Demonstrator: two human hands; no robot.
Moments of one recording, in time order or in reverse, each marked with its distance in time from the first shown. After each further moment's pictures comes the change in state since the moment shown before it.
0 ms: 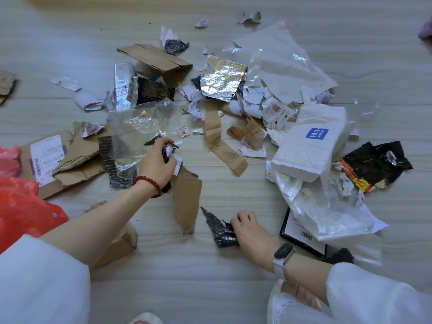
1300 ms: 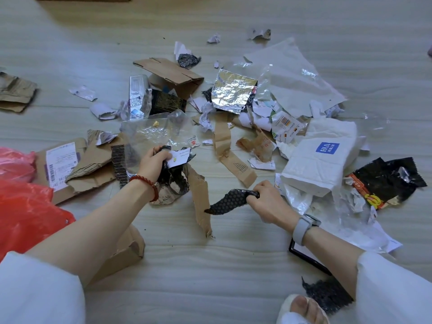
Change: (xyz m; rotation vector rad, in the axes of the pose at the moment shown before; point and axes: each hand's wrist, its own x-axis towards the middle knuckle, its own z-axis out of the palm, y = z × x) left_hand 0.015 0.010 -0.031 -0.735 0.029 -0.554; right_hand 0.052 0.031 -0.091 0.673 0.066 0.283
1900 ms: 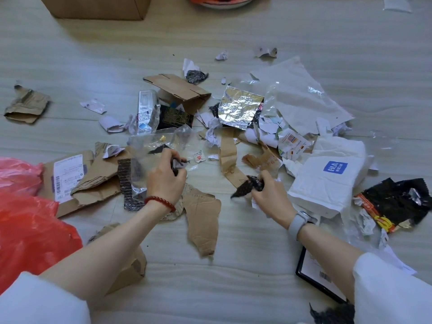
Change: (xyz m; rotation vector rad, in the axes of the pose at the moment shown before) left_hand -0.012 0.001 0.017 0.666 0.210 0.686; right_hand 0.037 -0.017 -0.016 0.022 0.310 -0.122
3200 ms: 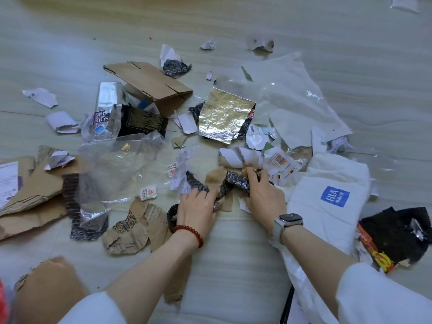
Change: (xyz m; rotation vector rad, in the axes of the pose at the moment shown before) left_hand -0.002 -0.002 0.141 0.591 -0.325 0.351; right_hand 0.081 0.043 0.002 -0.666 -0.024 -0.071
